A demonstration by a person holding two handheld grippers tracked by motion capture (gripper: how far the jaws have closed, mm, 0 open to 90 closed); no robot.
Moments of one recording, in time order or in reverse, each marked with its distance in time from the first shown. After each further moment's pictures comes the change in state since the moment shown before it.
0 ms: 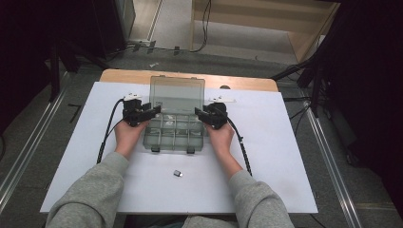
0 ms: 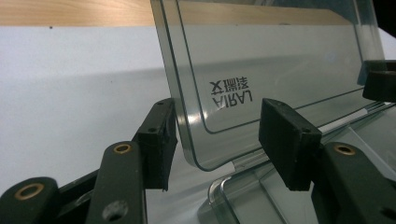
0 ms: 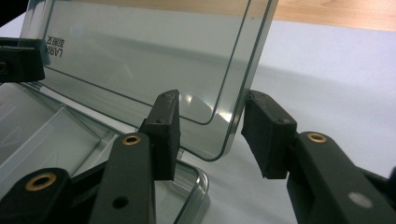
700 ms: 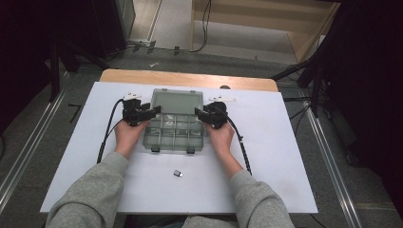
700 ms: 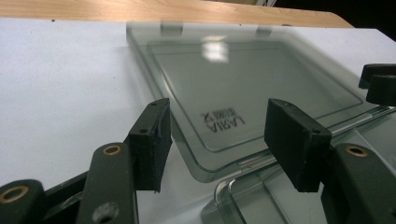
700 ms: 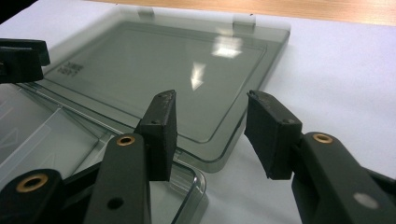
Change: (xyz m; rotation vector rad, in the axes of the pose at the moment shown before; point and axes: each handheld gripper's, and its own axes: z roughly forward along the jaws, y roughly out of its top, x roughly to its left) left arm 0.002 -0.001 0.001 0.001 0.004 -0.011; right arm -0.001 0.001 0.001 0.015 -0.001 0.008
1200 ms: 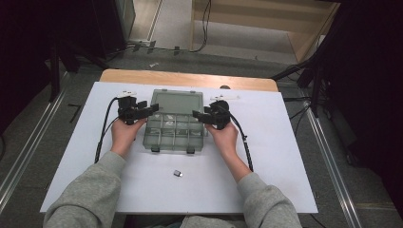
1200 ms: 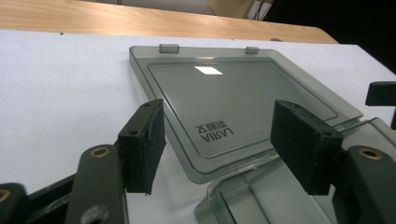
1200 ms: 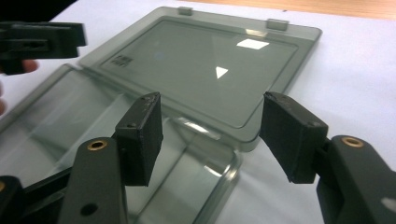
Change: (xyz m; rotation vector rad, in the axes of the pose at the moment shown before) left arm 0.002 0.010 -0.018 -0.014 -0.043 -0.047; right arm 0.005 0.010 -0.026 0.058 0.120 -0.016
